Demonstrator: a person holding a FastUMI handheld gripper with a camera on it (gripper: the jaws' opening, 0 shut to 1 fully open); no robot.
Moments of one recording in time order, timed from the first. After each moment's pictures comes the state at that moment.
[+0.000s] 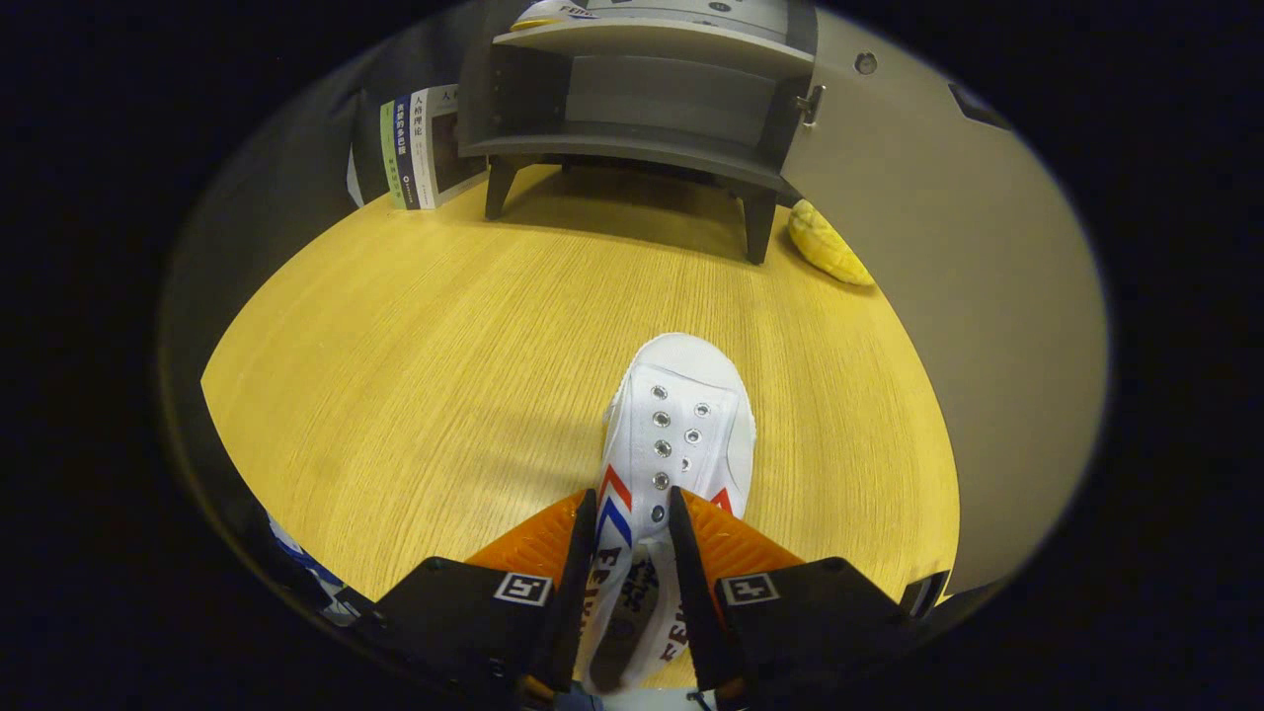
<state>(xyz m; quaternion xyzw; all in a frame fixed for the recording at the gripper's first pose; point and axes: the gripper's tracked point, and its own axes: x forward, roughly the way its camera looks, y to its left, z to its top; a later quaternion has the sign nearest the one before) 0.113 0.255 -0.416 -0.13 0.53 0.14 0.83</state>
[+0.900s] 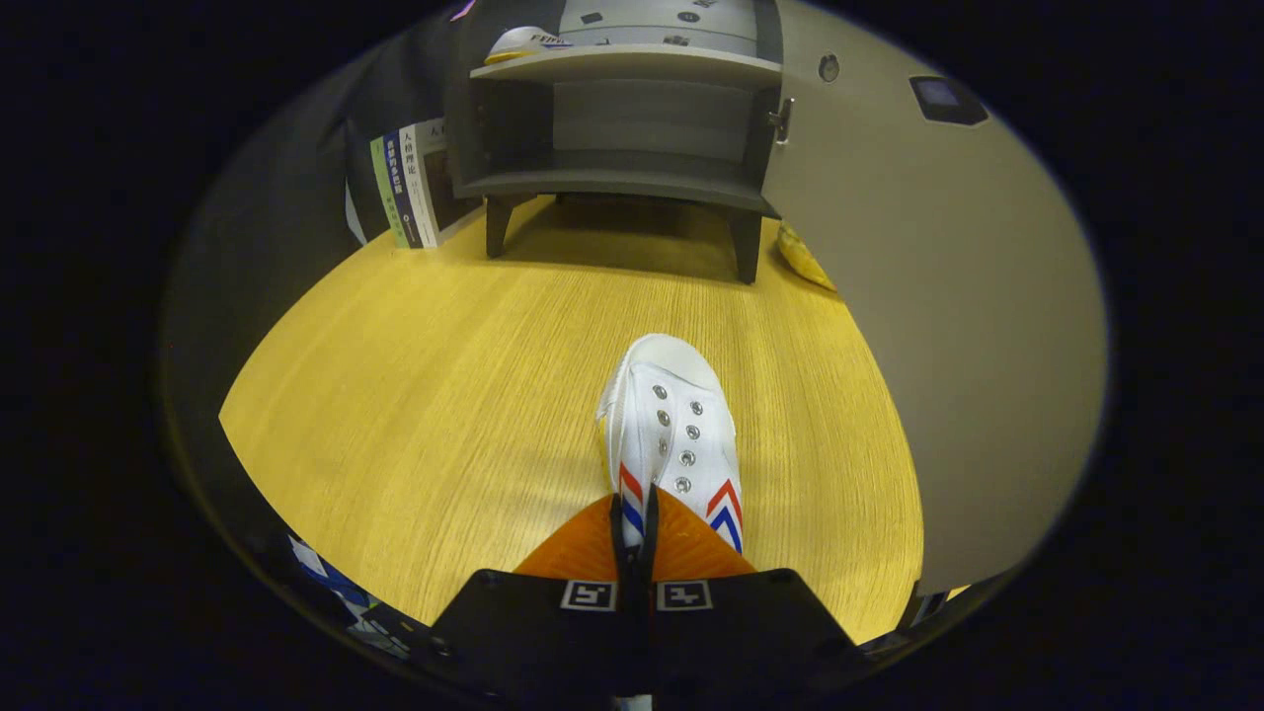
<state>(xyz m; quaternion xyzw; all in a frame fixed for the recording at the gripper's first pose) 0.124 0.261 -0.378 -0.07 0.50 0.14 0.85</state>
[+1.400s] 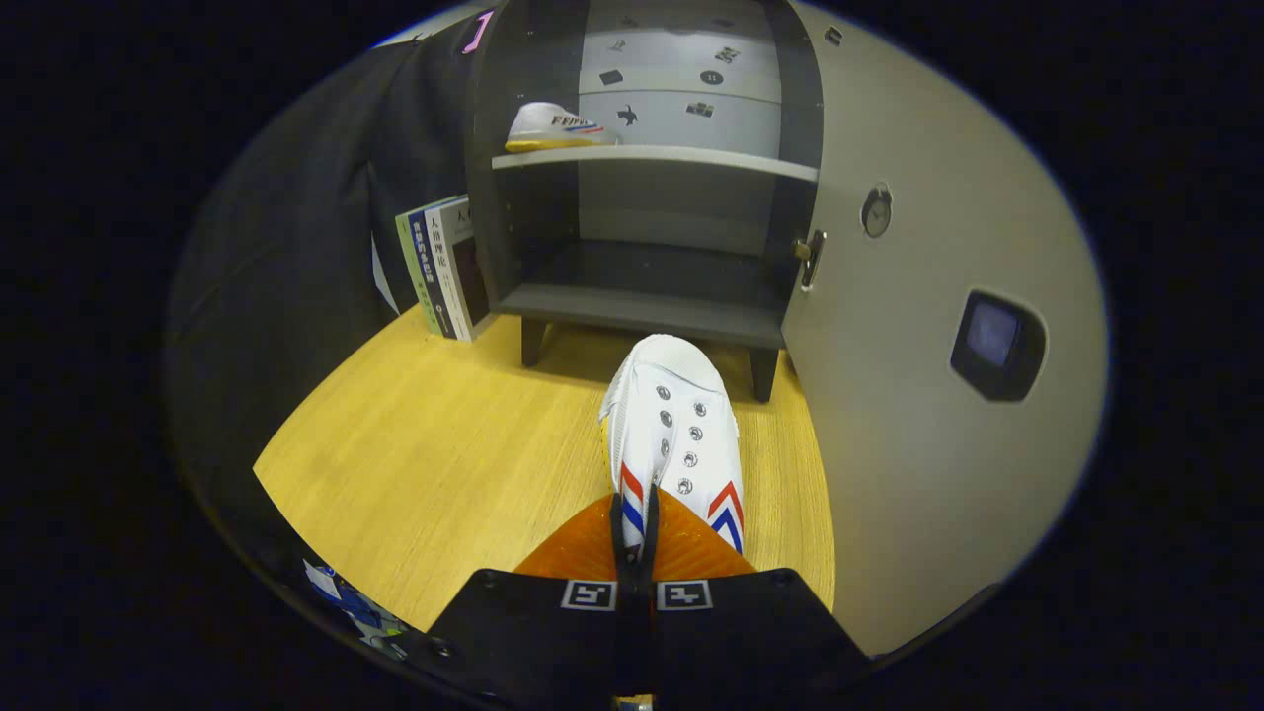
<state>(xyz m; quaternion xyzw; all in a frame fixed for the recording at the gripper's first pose) 0.198 0.297 -0.276 -0.05 0.42 0.17 0.89</state>
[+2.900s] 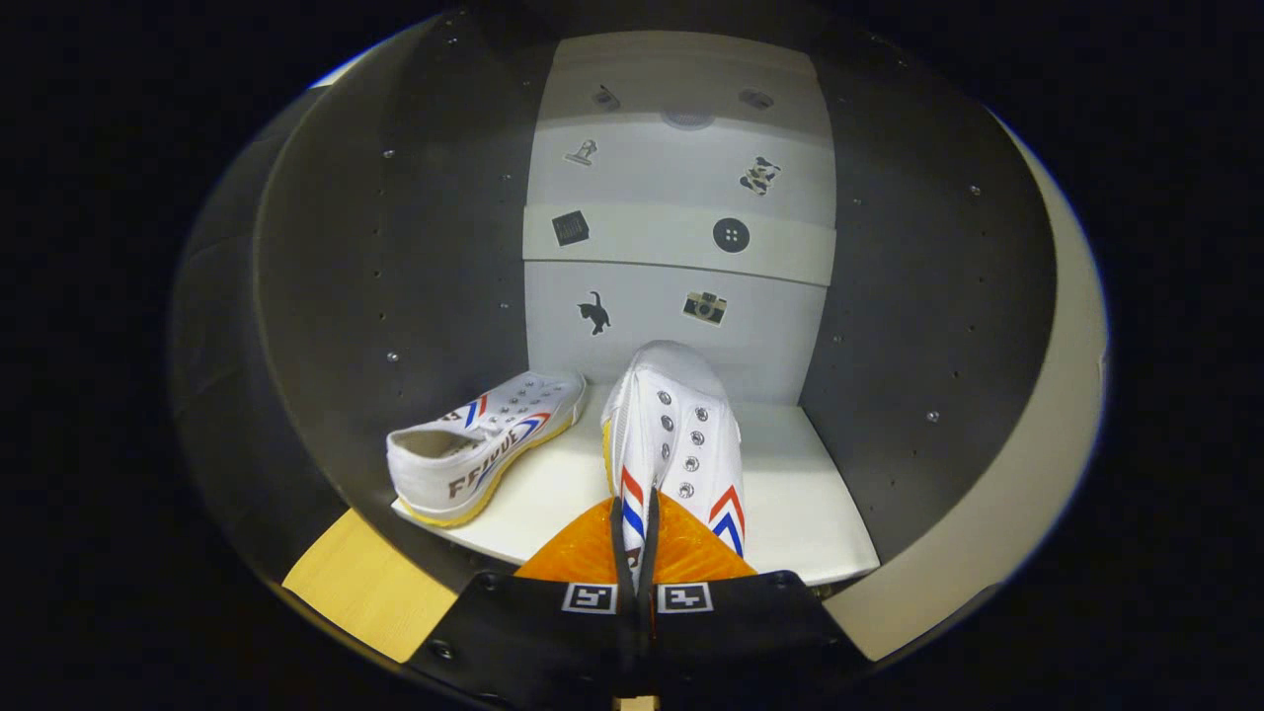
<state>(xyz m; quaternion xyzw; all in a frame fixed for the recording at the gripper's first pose) 0.523 0.377 -0.131 -0.04 0.30 0.14 0.94</state>
